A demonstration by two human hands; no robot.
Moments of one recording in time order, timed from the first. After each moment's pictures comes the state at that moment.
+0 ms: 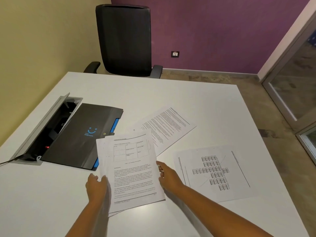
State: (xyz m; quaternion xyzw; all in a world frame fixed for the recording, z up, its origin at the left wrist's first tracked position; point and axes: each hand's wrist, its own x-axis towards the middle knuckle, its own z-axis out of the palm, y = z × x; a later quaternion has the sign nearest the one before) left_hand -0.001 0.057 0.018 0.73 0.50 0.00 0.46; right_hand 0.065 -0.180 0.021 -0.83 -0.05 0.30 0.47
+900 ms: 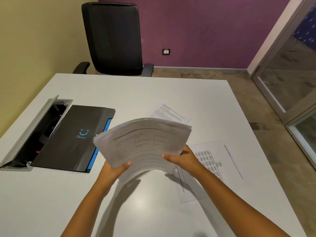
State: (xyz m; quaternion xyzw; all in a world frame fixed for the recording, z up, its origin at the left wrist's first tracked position) left_hand 0.027 0.020 0.085 0.71 0.13 -0.05 0.69; right_hand 0.094 -0.231 0.105 -0.73 -0.04 0.22 0.65
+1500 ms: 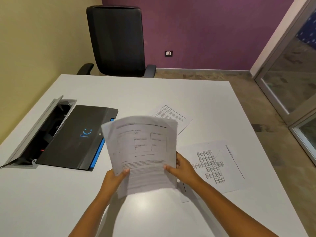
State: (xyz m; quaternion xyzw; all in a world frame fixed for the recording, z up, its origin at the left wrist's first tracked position) left_hand 0.005 0.016 0.050 0.73 0.25 -0.06 0.64; right_hand 0.071 -0.233 0.058 -0.78 -0.03 0.25 0.58
